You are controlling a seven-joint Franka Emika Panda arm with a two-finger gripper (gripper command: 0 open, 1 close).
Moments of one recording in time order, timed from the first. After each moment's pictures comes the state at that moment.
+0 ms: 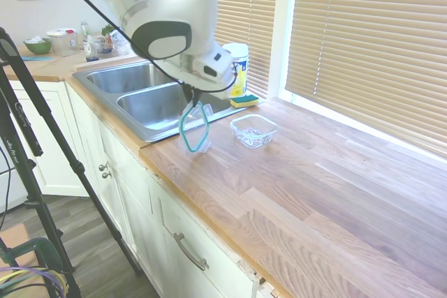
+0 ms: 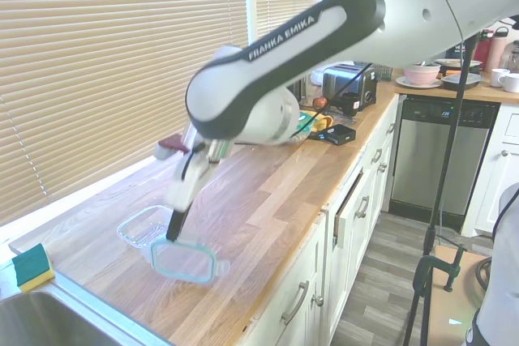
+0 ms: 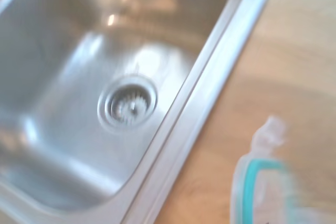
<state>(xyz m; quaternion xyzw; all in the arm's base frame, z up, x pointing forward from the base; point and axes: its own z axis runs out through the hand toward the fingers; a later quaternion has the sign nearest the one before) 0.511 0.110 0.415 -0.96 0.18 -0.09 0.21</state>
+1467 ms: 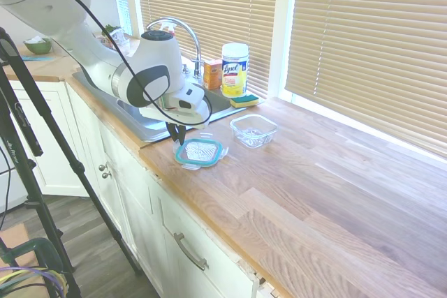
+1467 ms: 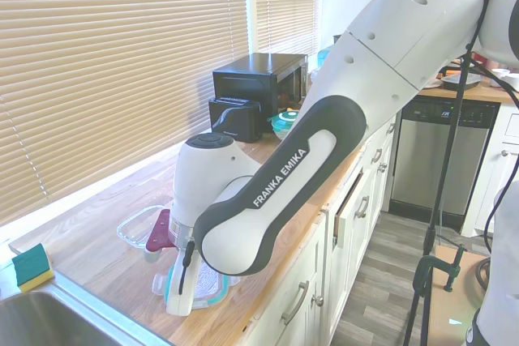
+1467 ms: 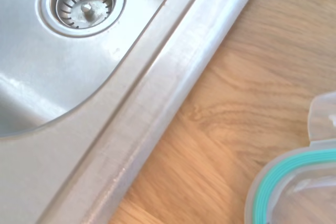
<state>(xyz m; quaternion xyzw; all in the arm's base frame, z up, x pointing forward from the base) 0.505 0.168 0.316 -0.98 0.15 -0.11 0.10</state>
